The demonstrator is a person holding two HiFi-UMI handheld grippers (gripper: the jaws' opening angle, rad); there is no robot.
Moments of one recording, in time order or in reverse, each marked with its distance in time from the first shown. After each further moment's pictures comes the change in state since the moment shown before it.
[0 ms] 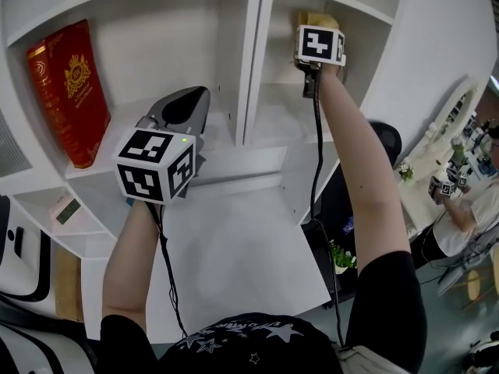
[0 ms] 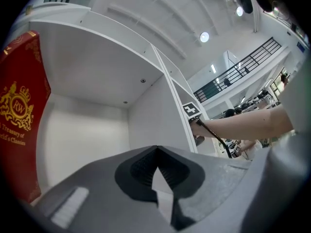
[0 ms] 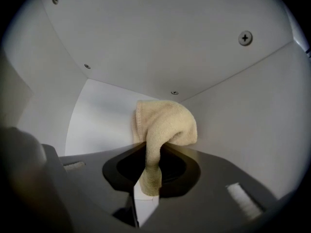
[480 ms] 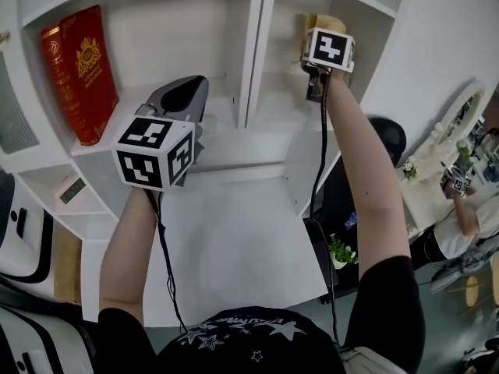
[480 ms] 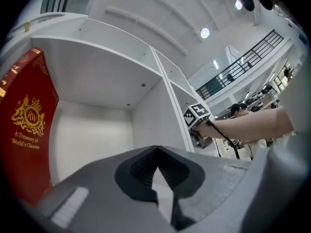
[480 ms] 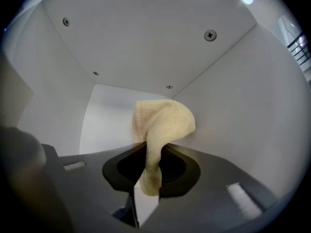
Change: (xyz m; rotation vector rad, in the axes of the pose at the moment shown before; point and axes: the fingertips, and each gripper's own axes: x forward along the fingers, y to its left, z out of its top) left arm -0.022 -0.002 0.000 0.019 0.019 0.063; right arm -0.026 0.011 -0.025 0.106 0.003 0.094
